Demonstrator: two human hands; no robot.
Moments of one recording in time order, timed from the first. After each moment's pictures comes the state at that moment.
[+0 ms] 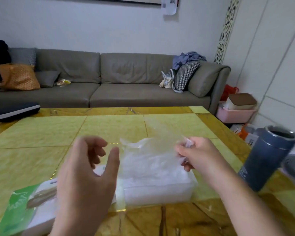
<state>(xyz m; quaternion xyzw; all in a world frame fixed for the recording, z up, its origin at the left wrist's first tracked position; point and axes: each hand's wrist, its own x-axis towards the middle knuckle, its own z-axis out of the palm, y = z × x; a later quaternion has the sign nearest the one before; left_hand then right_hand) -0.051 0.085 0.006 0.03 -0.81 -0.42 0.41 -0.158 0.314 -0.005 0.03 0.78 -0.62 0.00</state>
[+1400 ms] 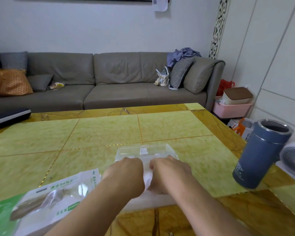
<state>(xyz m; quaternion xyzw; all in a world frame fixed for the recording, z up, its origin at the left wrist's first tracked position) -0.138 0.144 -0.017 0.01 -0.99 0.01 -0.10 -0.159 0.267 -0.024 -0.07 0.98 -0.05 0.15</state>
